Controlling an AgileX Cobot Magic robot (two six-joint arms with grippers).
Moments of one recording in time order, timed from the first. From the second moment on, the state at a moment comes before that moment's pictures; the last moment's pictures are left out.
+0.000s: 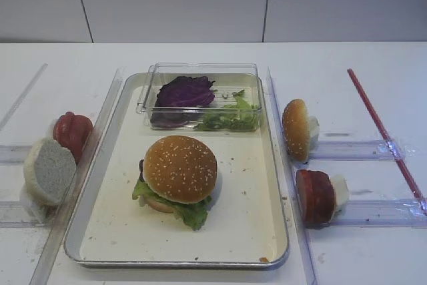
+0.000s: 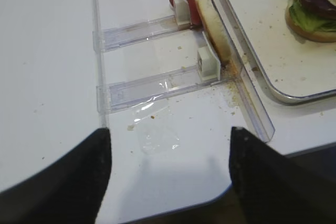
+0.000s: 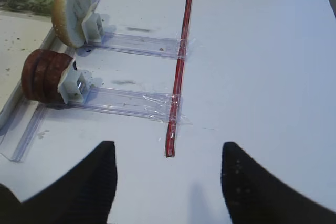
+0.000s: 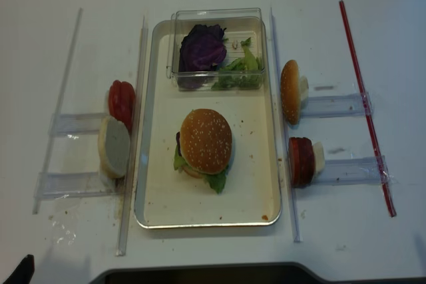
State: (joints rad) left arm -0.08 -0.02 -0.48 0.04 1.18 0.06; right arm 0.09 -0.02 -0.47 0.05 1.14 -0.04
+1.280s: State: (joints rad) left arm -0.08 -0.02 -0.48 0.04 1.18 0.06; right arm 0.05 -0.02 -0.46 0.05 1.14 -0.04
